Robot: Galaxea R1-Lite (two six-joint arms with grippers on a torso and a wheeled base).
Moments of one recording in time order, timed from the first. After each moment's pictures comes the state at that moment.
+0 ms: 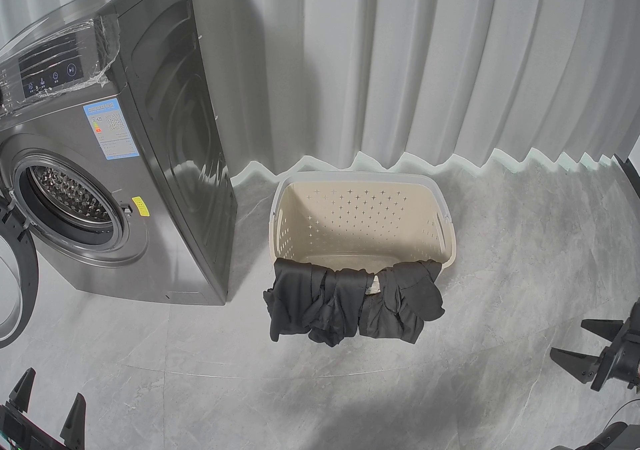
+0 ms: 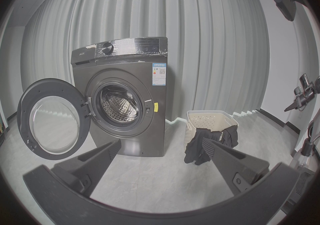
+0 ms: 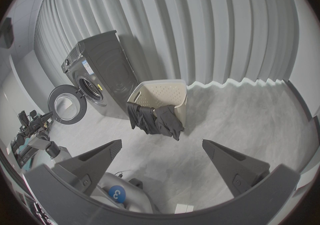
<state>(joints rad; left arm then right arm) 0.00 0.02 -0.02 0.00 0.00 -0.02 0.05 0.79 -0.23 -0.14 0.33 0.01</state>
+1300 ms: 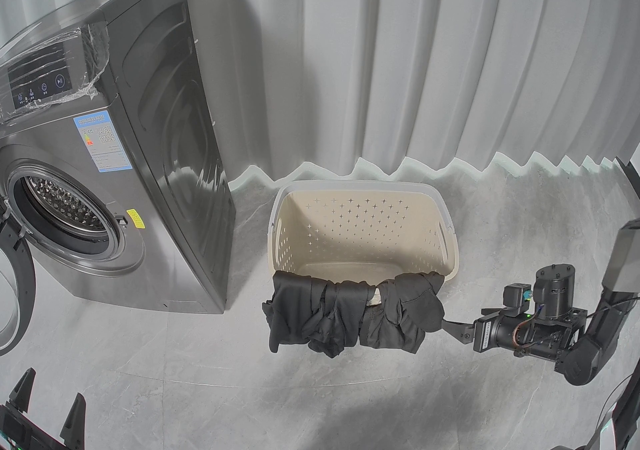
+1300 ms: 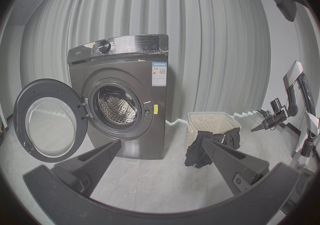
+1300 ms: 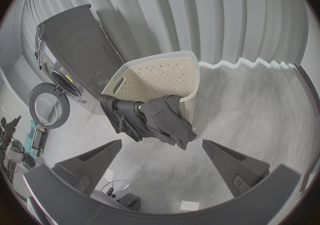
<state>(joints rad) 0.00 0.02 -0.02 0.00 0.00 -0.02 0.31 1.99 -0.24 -1.23 0.12 0.17</state>
